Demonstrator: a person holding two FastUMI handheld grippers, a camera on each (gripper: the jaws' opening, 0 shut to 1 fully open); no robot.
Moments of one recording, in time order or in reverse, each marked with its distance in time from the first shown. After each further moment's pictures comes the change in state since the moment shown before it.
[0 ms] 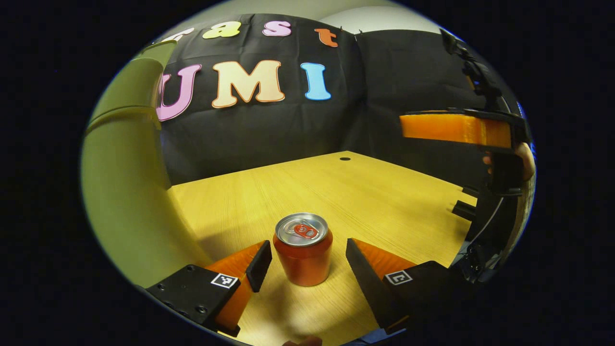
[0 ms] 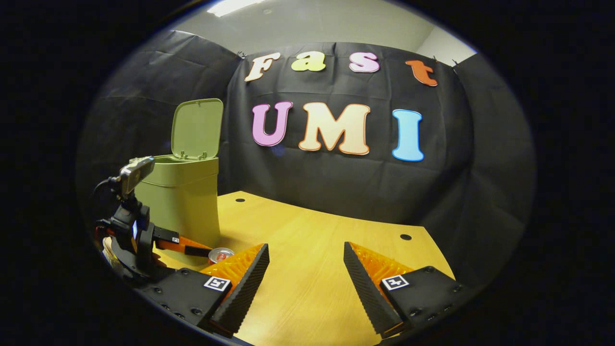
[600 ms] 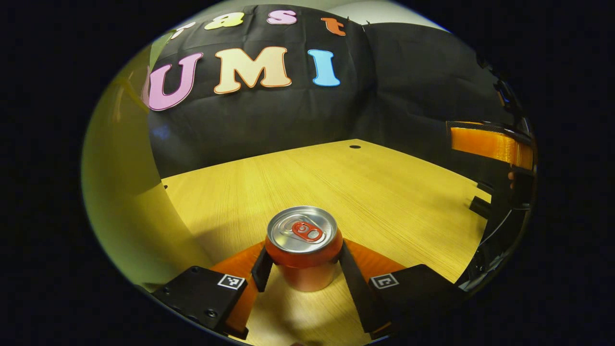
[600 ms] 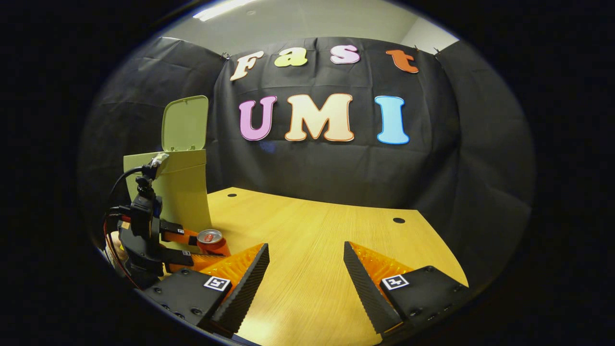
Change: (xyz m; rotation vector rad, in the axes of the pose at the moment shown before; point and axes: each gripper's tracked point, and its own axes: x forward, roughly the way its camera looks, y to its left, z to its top) left arm 0.027 0.015 -0.014 -0.017 0.068 0.035; right arm -0.002 -0.025 -0.039 0.077 0.020 -0.032
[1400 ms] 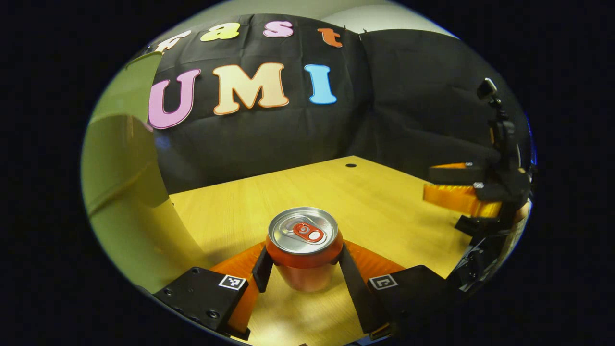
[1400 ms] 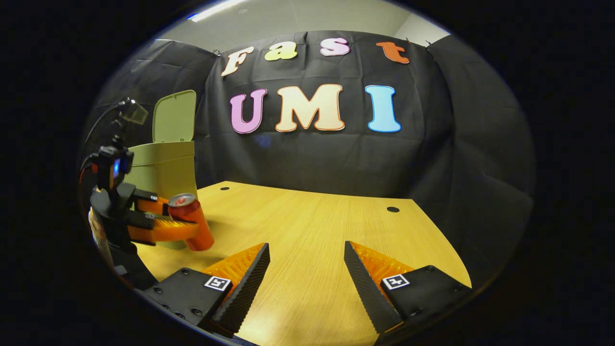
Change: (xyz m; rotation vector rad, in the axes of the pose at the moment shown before) left arm -0.046 -0.020 0.073 0.022 -0.088 -0.024; right arm 0.004 -0.021 -0.027 0.019 0.054 -0.019
